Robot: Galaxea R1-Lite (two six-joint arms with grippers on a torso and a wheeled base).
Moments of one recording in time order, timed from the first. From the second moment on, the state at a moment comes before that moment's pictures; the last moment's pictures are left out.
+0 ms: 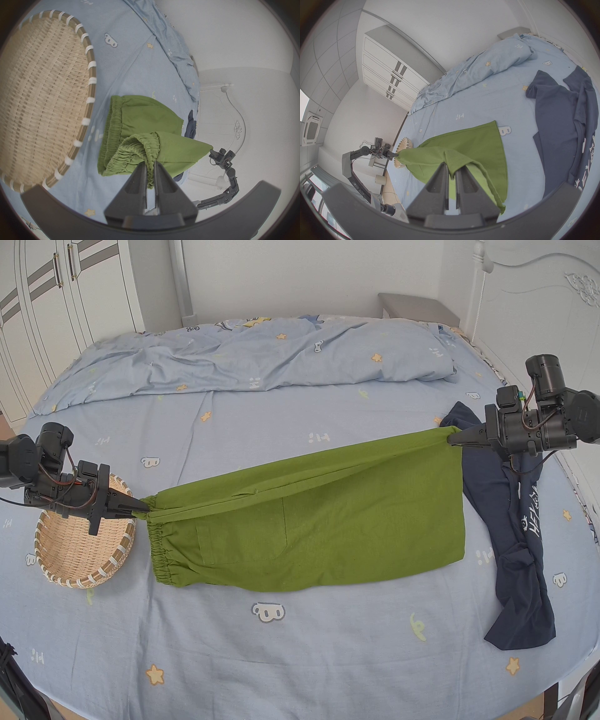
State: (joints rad) left arm 0.21 1.90 -1.41 0.50 -0.89 -0.35; right arm 0.07 1.87 -1.62 0.34 0.66 0.20
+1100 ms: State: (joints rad) left arm 0.19 2.14 -1.65 0.49 -0.89 -0.37; right arm 0.07 2.16 -1.73 0.09 0.62 0.21
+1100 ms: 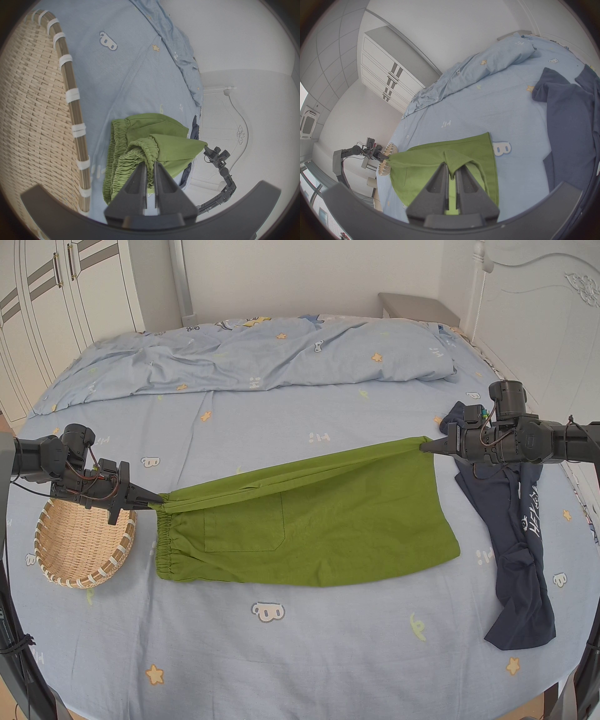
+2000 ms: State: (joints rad) left arm 0.16 2.14 -1.65 0.49 -0.89 -0.36; right arm 0.08 2.15 -1.55 0.03 0.63 0.21
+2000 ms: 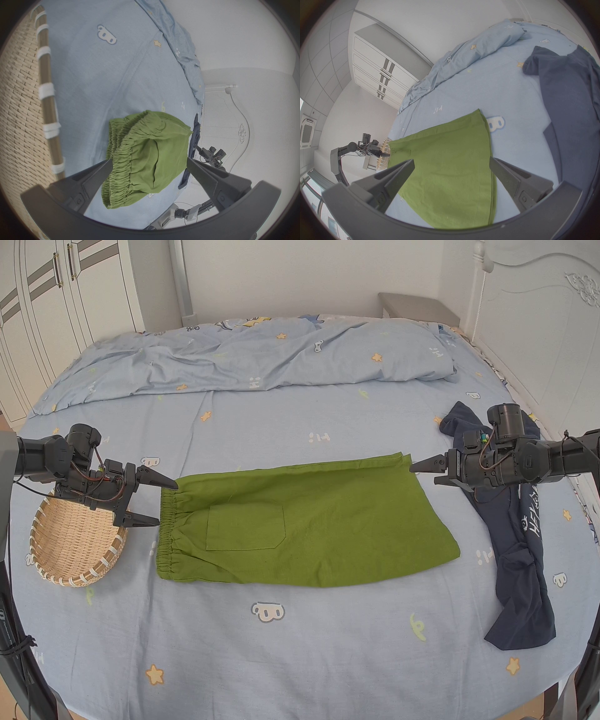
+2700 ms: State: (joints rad) left arm 0.10 2.09 -1.53 0.19 -0.89 -0.43; right arm 0.07 1.98 -1.05 -0.44 0.65 0.30
